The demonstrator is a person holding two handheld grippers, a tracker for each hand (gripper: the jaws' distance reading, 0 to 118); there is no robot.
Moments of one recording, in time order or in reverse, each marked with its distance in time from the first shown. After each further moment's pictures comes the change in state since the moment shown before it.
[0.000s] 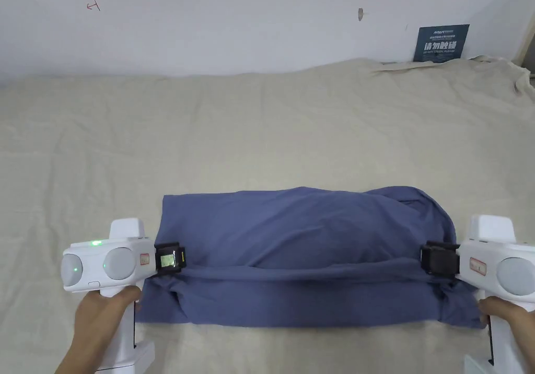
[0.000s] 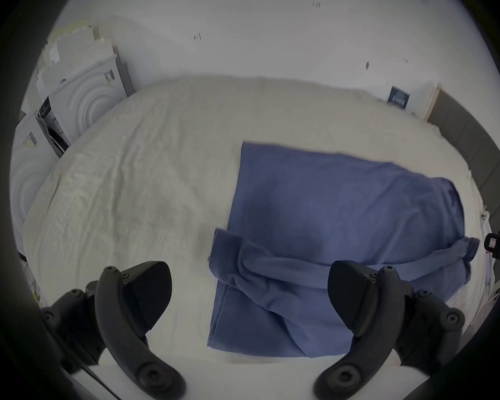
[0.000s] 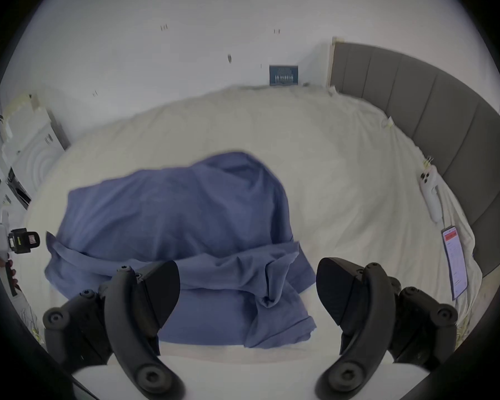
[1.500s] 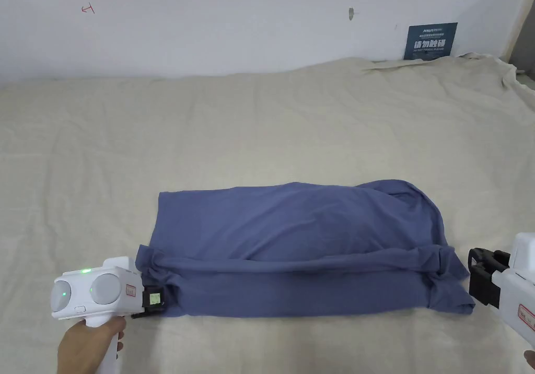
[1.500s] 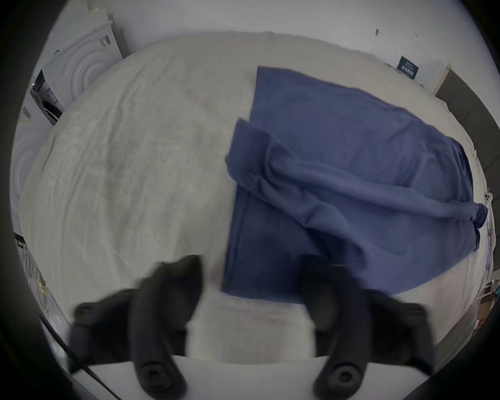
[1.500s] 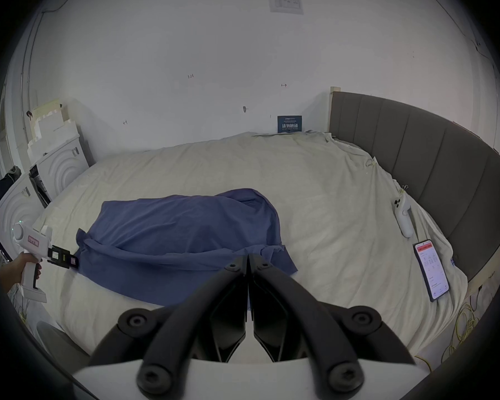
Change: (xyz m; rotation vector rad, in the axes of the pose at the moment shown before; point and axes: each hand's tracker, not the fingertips) left arm -0.024 -0.056 -0.035 -0.268 0.005 0.002; right arm 0.013 -0.045 0.092 0.196 0.044 0.054
